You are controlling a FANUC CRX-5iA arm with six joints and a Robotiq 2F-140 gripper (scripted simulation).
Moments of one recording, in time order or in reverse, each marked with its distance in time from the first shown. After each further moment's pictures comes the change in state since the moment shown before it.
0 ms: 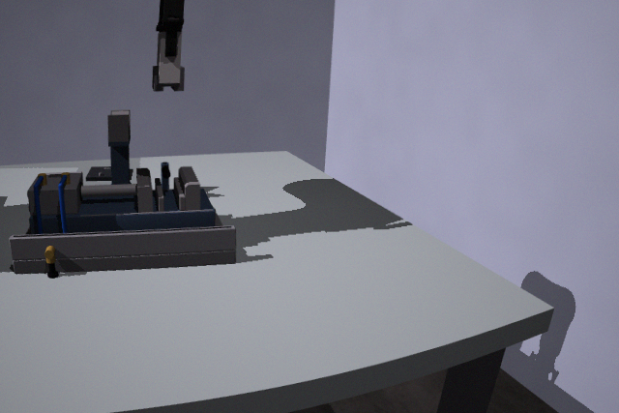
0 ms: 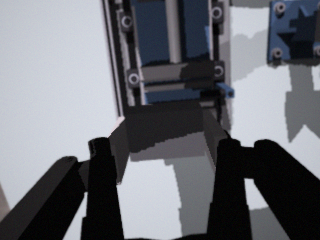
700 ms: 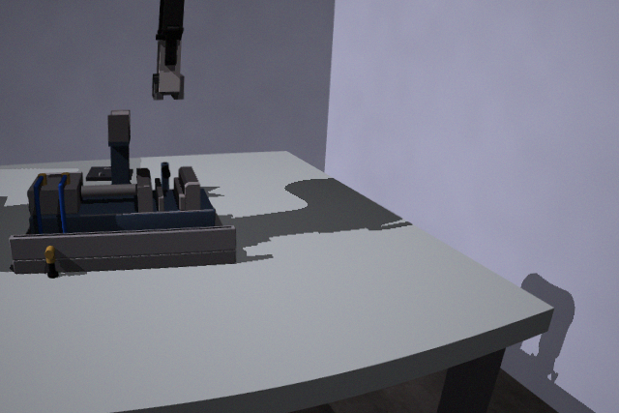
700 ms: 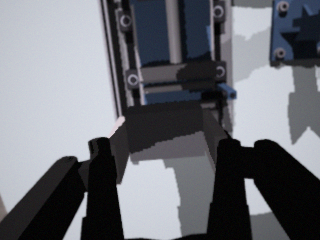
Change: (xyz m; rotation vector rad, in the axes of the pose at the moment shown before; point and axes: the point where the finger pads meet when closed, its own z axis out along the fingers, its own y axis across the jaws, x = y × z) arm 0.000 0.000 0.011 0.000 0.000 0.001
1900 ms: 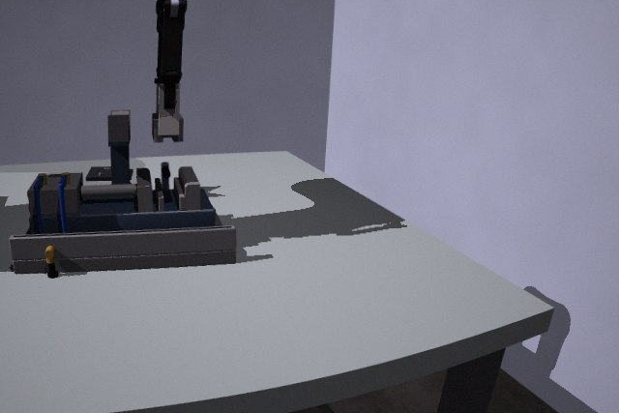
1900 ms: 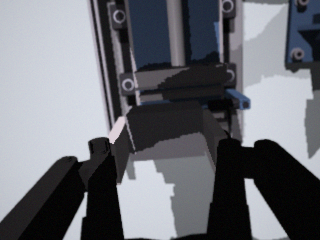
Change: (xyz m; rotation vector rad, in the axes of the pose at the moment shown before) arm 0.000 0.000 0.056 0.000 0.000 0.000
